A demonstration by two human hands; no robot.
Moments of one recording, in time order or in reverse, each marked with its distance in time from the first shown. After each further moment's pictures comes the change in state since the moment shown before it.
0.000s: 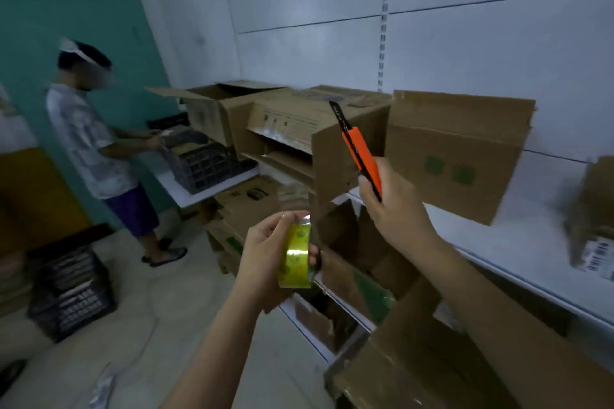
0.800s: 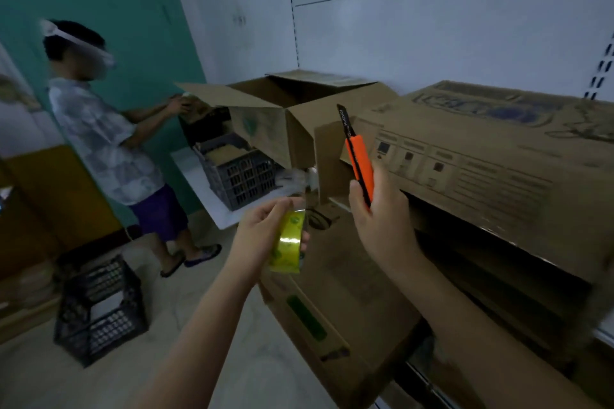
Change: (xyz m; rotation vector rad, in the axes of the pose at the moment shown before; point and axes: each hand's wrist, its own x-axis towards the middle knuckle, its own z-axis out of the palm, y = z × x) left_hand 0.367 -0.026 -0.234 0.079 0.027 -0.035; right_hand 0.258 0.001 0.342 0.189 0.131 0.051
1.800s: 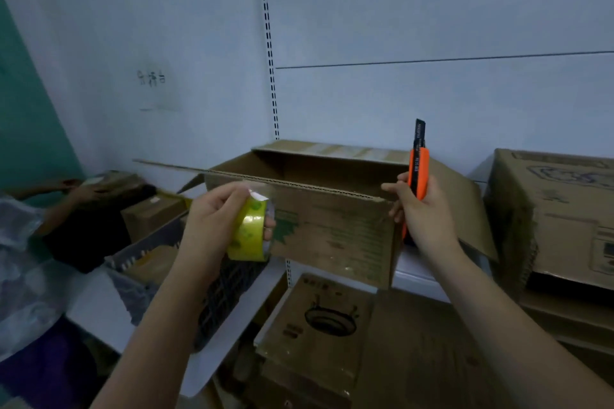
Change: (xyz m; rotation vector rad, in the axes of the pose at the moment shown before) left_hand 0.398 0.073 -0.282 -0.140 -0.316 0.291; right_hand 0.252 -0.004 0.274 0.093 0.489 0.447
